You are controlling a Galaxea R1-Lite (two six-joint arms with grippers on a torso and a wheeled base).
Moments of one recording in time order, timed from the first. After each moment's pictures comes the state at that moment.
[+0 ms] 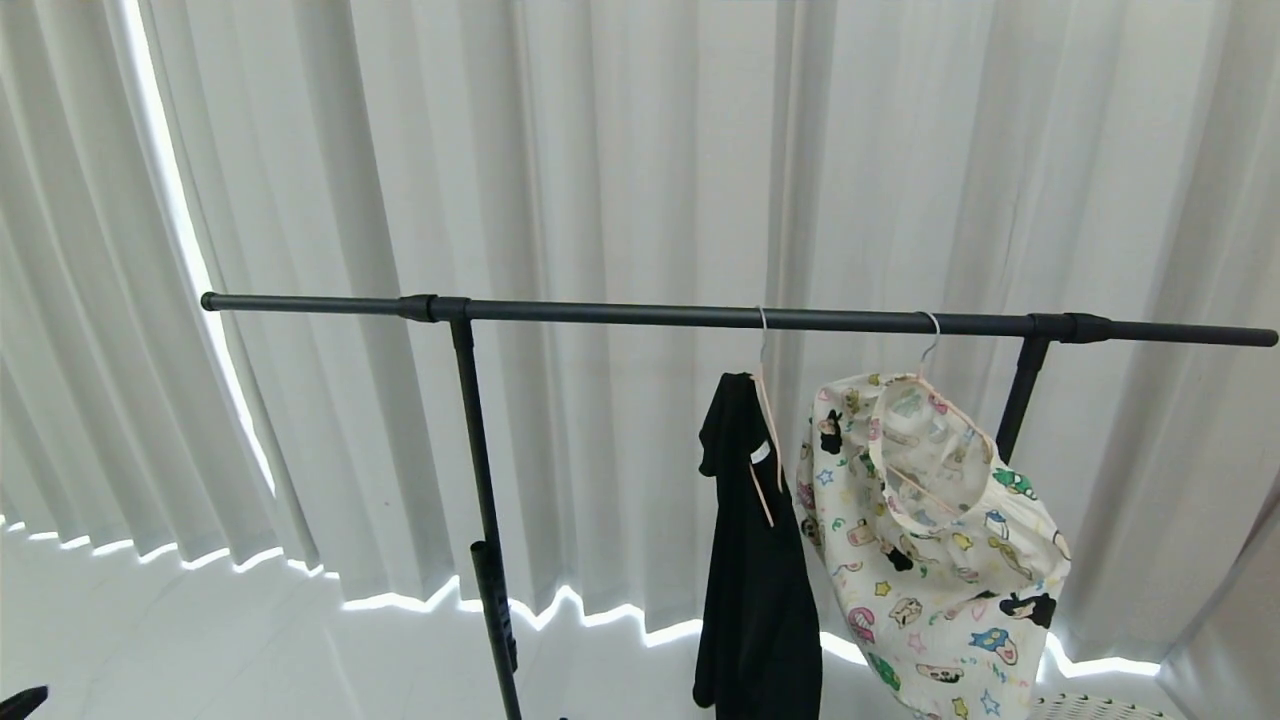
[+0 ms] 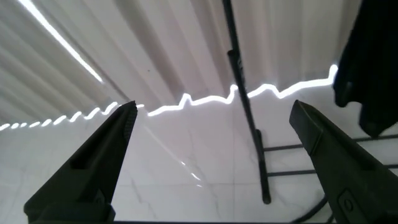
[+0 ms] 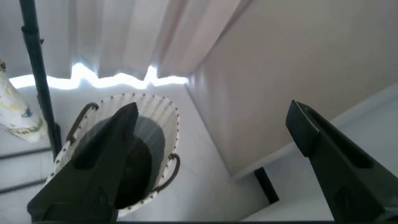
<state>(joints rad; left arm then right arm) 0.03 0.52 -0.05 -0.15 0.04 0.38 -0.07 0.64 -0.23 -0.06 -0.47 -0.31</state>
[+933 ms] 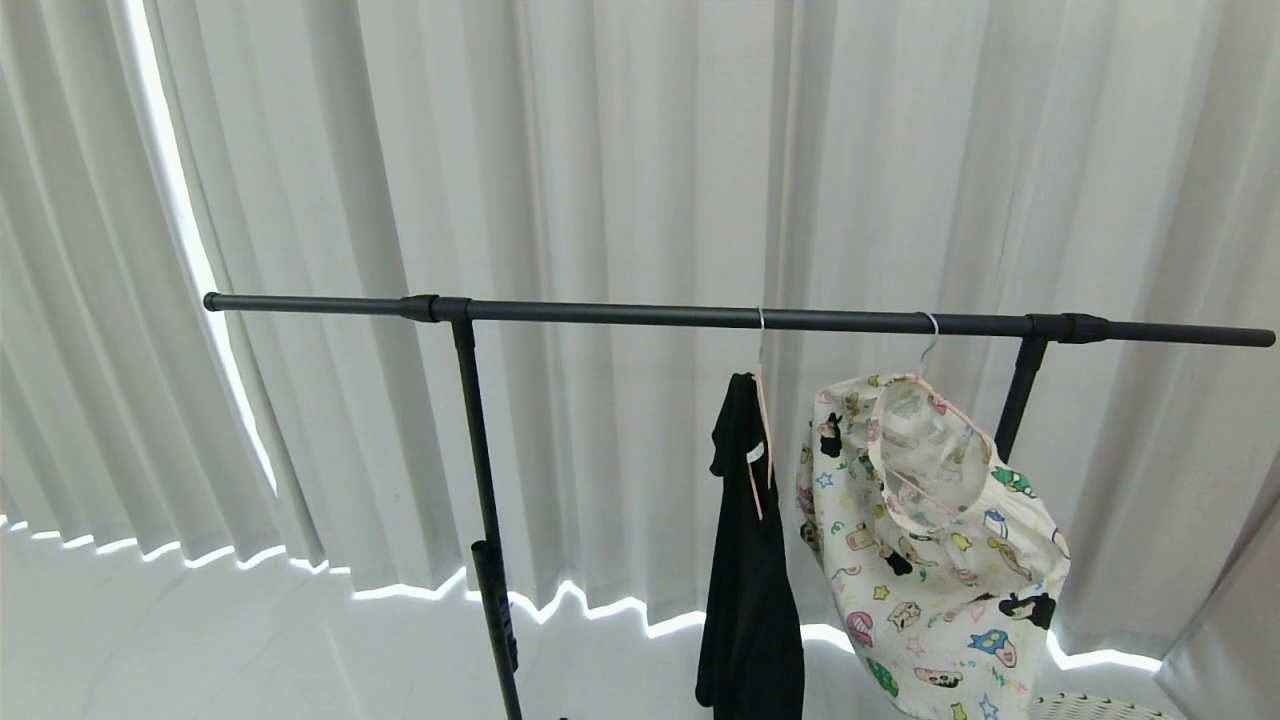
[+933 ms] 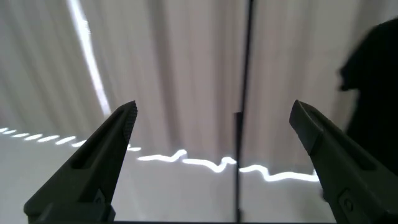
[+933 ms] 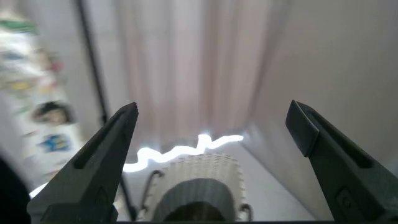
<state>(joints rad) 0.00 0.00 0.00 0.01 -0.06 0.07 -0.06 0.08 0.00 -0.10 -0.39 -0.06</state>
